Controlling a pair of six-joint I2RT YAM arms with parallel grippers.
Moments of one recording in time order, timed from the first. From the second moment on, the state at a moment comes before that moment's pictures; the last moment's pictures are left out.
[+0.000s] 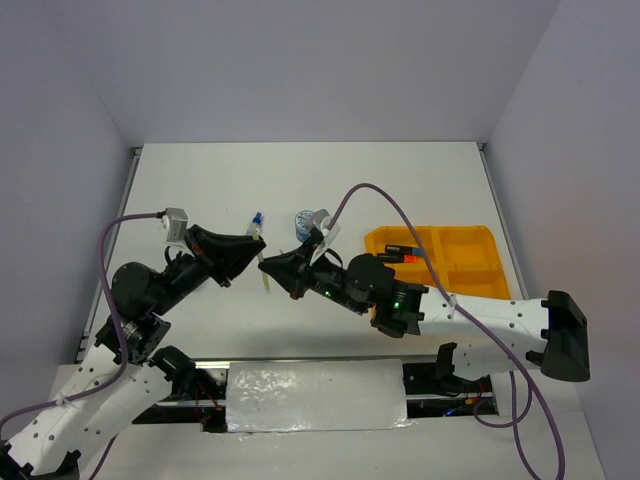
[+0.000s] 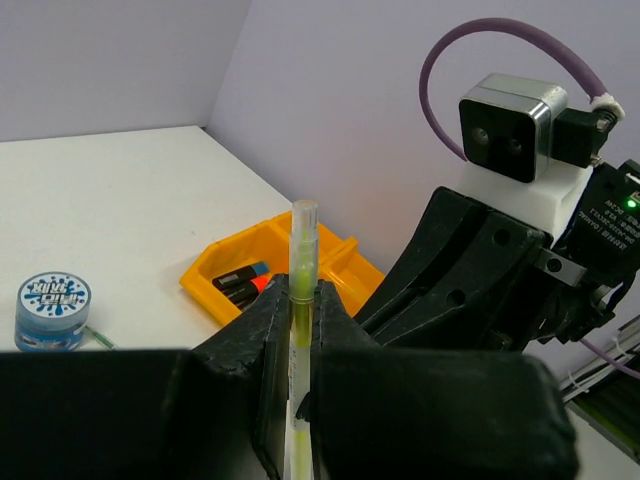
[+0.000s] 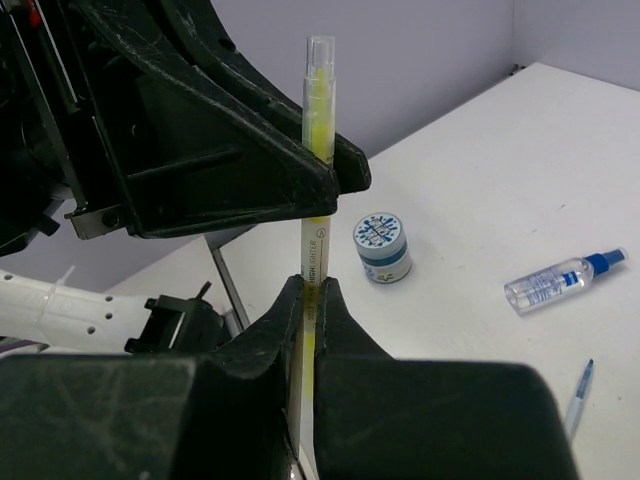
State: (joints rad) left arm -0.56 0.51 0.63 0.13 0.30 -0.57; right arm 1.26 1.18 0.86 0.43 0.21 0.29
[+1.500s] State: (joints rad) left arm -0.57 0.65 0.94 -0.11 0.32 -0.48; right arm 1.25 1.20 0.91 0.38 0.08 0.30
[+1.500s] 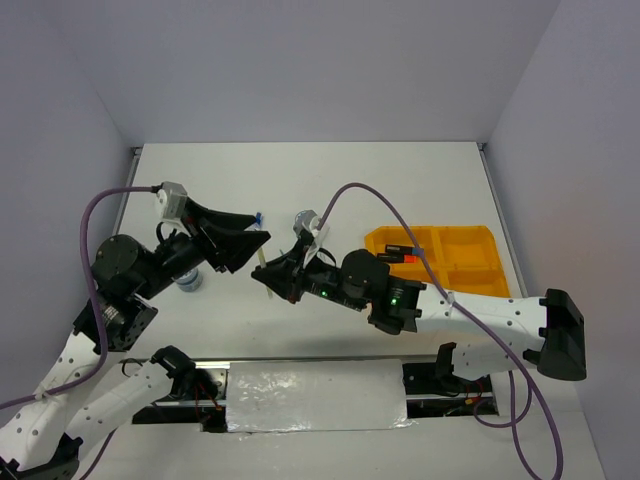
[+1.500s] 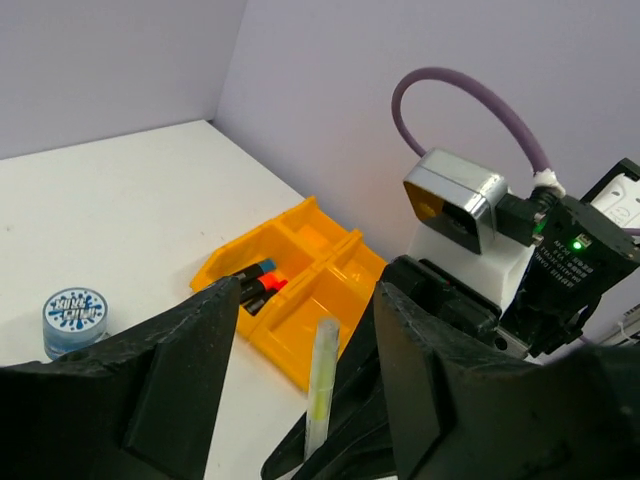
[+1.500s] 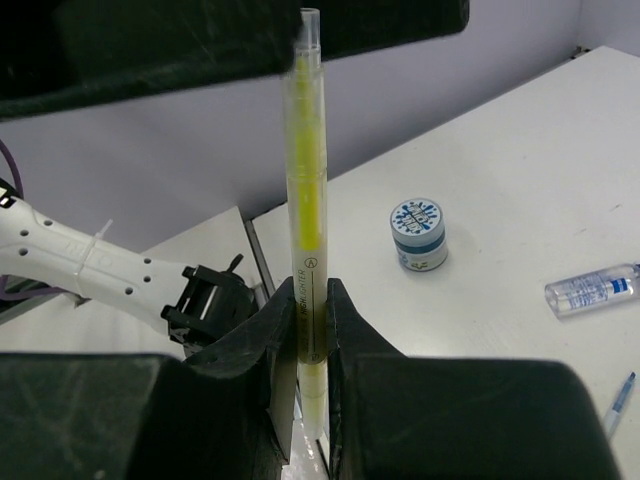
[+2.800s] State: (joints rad) left arm -0.60 0.55 0.70 0.09 0.12 -0.57; right arm 1.08 1.41 1.44 -0.38 -0.16 0.16
